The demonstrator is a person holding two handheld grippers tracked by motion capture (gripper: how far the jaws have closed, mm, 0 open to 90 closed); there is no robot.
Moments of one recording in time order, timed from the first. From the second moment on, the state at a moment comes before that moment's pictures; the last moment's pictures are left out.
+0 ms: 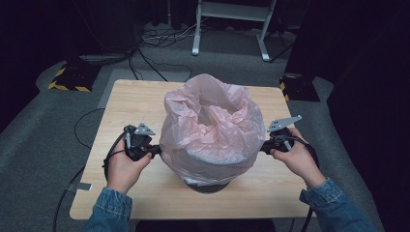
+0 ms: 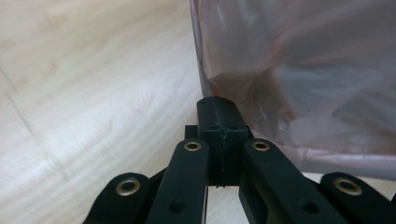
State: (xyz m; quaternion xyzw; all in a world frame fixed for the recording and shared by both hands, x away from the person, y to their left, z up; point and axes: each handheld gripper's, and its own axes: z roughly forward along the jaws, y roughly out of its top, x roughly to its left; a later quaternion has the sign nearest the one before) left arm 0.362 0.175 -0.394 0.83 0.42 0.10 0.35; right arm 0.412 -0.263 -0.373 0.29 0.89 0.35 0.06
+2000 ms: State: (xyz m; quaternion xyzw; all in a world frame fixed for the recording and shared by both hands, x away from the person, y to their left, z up) left arm 0.318 0.203 -0.405 0.77 0.43 0.17 0.43; right arm 0.377 -0.337 -0.329 0.32 0.82 0.45 0.14
